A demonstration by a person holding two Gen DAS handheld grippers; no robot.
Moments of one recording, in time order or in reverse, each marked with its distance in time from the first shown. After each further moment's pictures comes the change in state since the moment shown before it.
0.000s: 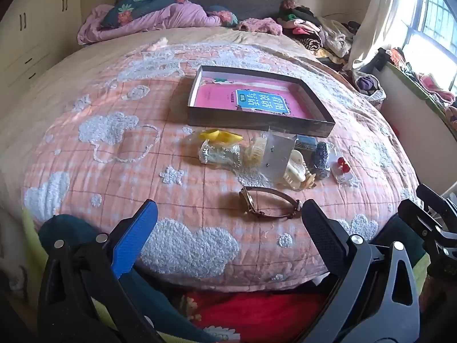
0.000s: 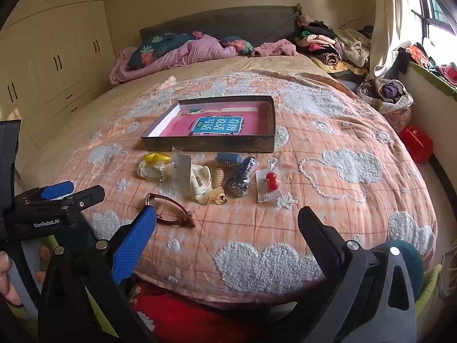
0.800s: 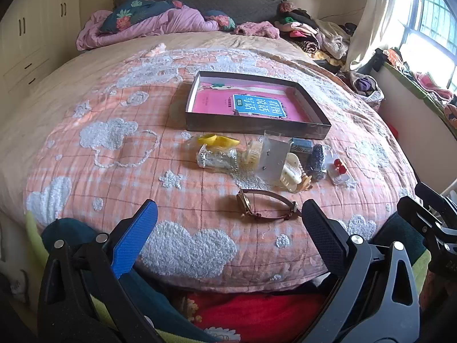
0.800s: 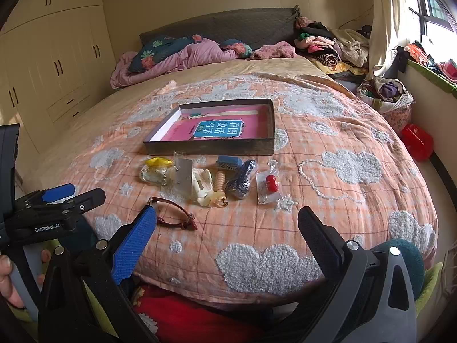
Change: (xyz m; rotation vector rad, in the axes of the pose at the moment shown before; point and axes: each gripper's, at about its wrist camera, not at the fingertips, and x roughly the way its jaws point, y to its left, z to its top) left arm -0.008 -0.005 0.003 0.013 -0.022 0.005; right arm -0.006 -0.003 0.001 0.006 -0.013 0.006
